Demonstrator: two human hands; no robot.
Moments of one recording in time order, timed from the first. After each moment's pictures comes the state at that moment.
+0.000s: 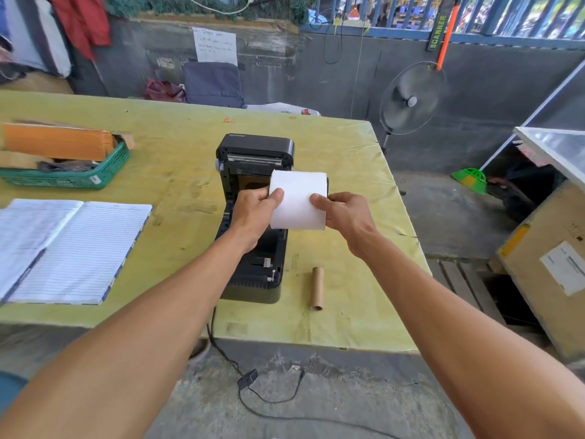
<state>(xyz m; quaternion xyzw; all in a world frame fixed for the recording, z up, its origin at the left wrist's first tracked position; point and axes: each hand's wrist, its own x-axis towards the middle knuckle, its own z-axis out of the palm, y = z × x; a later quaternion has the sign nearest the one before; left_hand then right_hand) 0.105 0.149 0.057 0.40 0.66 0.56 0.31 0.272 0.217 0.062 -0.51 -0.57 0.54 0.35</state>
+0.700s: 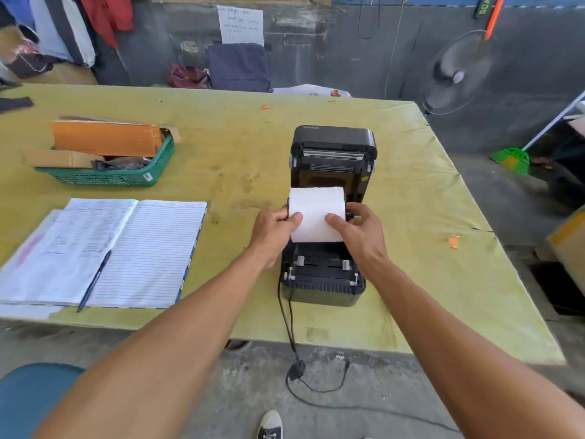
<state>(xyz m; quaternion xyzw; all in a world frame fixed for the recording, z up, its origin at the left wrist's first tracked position) -0.026 0.114 0.005 0.36 0.65 0.55 0.38 0.136 0.166 0.007 -0.54 -0.57 0.48 0.38</state>
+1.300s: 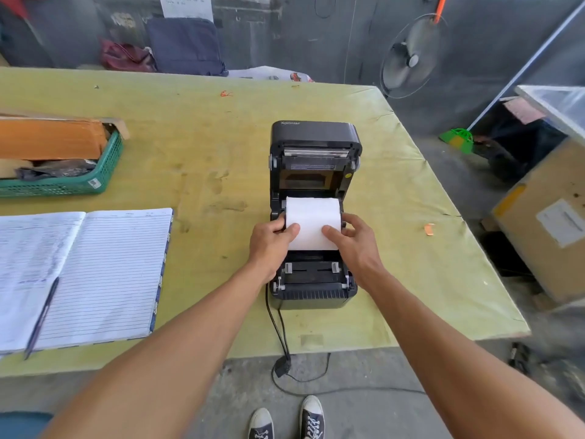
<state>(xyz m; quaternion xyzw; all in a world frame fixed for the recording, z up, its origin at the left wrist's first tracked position) -0.027 0.141 -0.032 0.36 0.64 0.51 0.44 0.138 0.172 -0.018 -0.58 -0.54 0.49 0.37</state>
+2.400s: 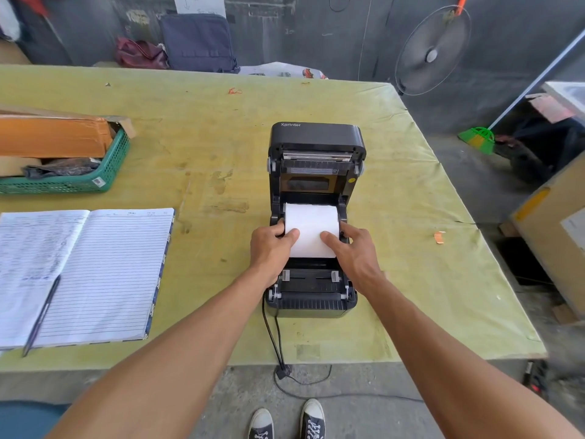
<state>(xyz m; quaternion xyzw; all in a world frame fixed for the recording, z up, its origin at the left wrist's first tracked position) -0.018 0.158 -0.038 0.36 0.72 0.47 0.37 0.141 0.198 -0.039 -0.58 -0.60 0.46 0.32</state>
